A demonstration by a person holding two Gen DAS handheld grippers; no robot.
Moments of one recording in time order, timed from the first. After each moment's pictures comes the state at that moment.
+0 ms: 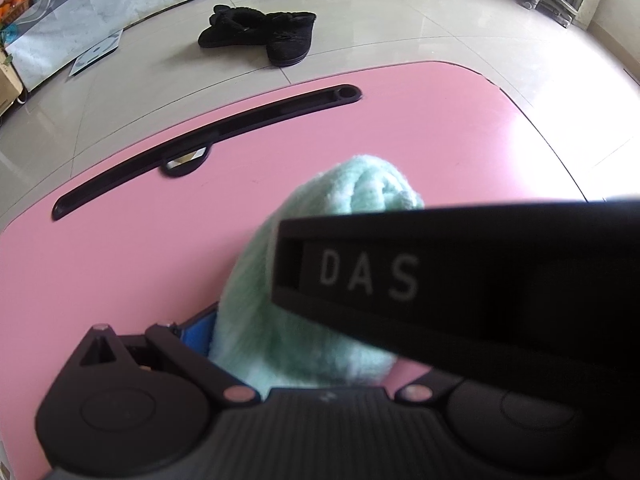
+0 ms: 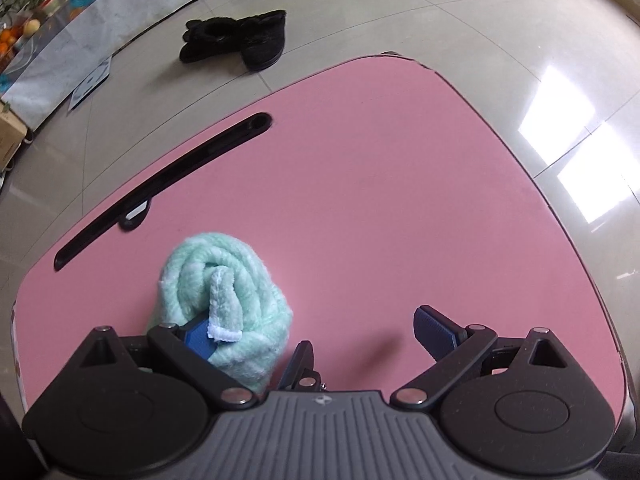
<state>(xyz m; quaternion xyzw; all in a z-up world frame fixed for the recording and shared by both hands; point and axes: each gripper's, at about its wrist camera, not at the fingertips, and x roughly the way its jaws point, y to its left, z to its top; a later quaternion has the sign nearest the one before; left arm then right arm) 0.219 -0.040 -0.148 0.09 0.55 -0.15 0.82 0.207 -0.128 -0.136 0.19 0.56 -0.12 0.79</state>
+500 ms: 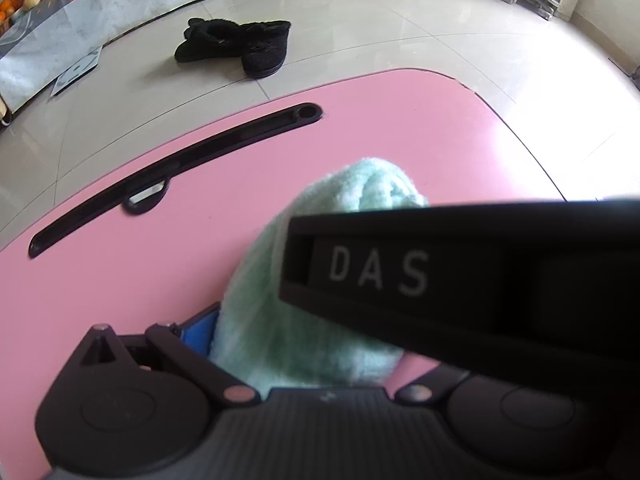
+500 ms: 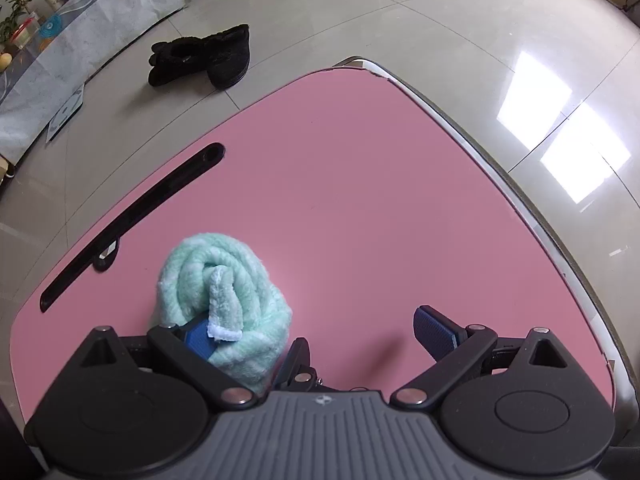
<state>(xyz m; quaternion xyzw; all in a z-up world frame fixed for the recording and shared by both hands) 0.232 -0.068 -0.149 0.11 0.54 -0.17 0.82 0.212 -0.156 -0.138 0.22 0.55 -0.16 0.79</state>
